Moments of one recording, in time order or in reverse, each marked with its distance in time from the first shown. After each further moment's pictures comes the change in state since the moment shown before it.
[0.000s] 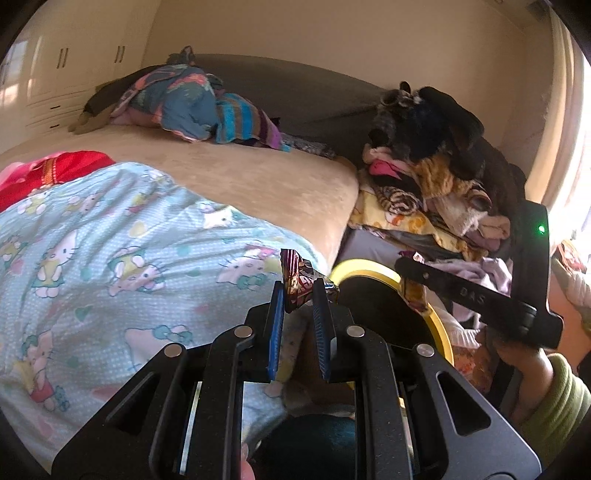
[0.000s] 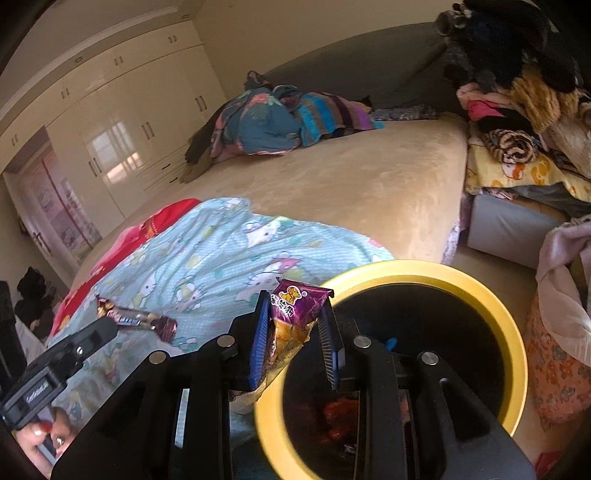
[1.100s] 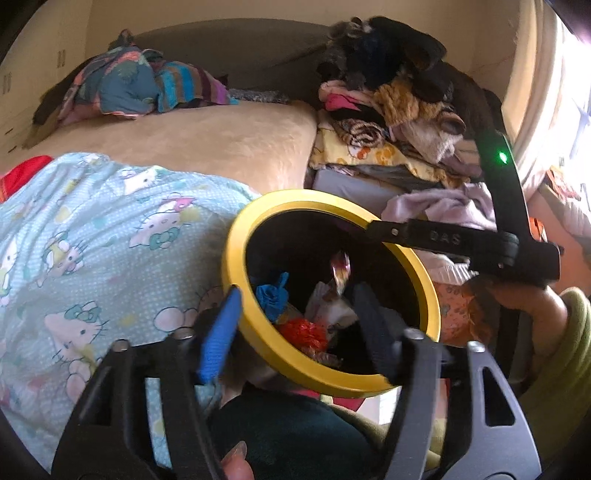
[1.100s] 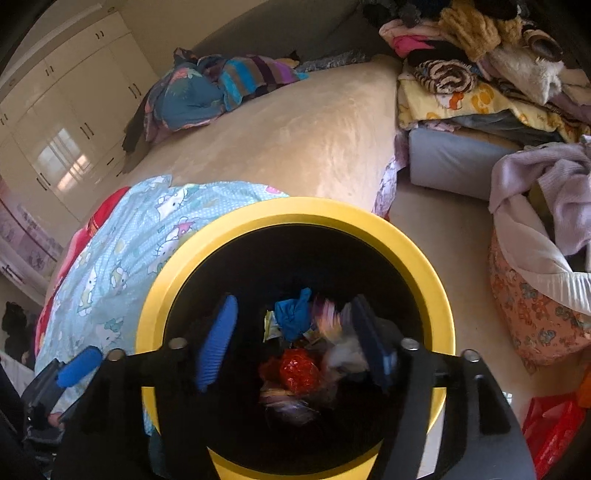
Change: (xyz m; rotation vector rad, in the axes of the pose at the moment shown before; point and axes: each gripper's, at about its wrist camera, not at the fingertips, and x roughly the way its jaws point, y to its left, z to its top) left arm 0.061 -0.074 -0.042 0.155 0.180 -0.051; right arm 0.002 -0.093 -0.031 0.169 0.143 -0.148
